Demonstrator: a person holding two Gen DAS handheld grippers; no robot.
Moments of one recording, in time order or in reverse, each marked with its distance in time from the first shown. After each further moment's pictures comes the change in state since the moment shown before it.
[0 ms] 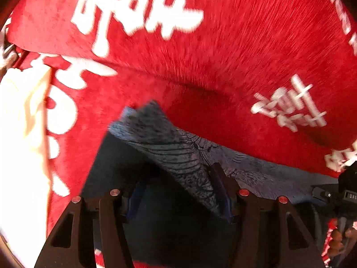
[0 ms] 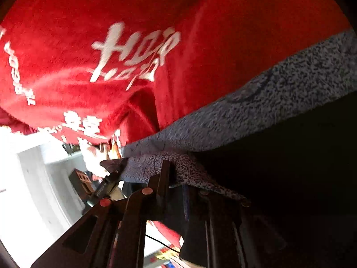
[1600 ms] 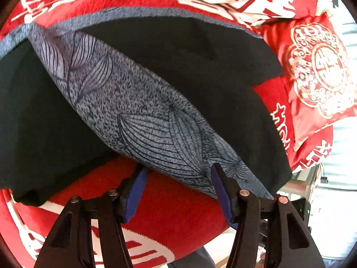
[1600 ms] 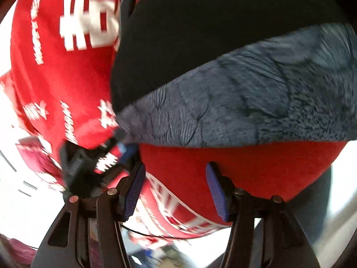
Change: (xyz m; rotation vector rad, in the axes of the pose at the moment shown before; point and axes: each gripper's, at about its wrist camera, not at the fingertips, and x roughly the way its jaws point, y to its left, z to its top) left arm 0.032 -0.276 -0.223 0.488 0.404 -0.369; right arm -0.161 -0.232 -0.332 0.435 -0.576 0.273
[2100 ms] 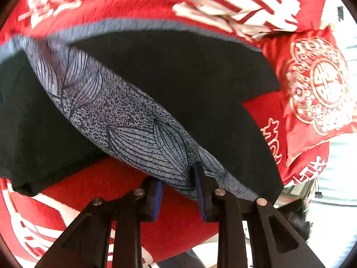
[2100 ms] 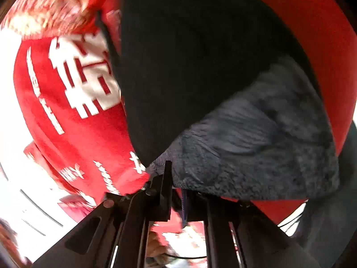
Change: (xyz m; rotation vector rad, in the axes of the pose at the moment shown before) left arm -0.019 -0.026 0.009 -0.040 -0.046 0.000; right arm -0.033 -0.004 0.023 0.241 -0.140 0.136
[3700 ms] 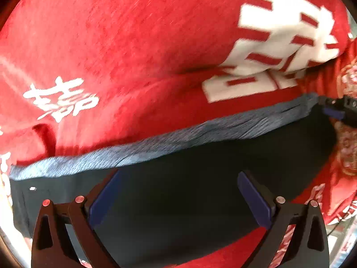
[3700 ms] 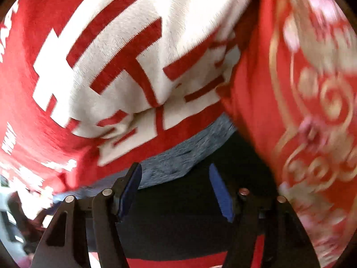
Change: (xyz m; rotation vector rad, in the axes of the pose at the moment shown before) left arm 0.006 -0.017 0.134 0.081 -0.125 0.423; right arm 0.185 0.323 0.184 -1.001 0.087 -0.773
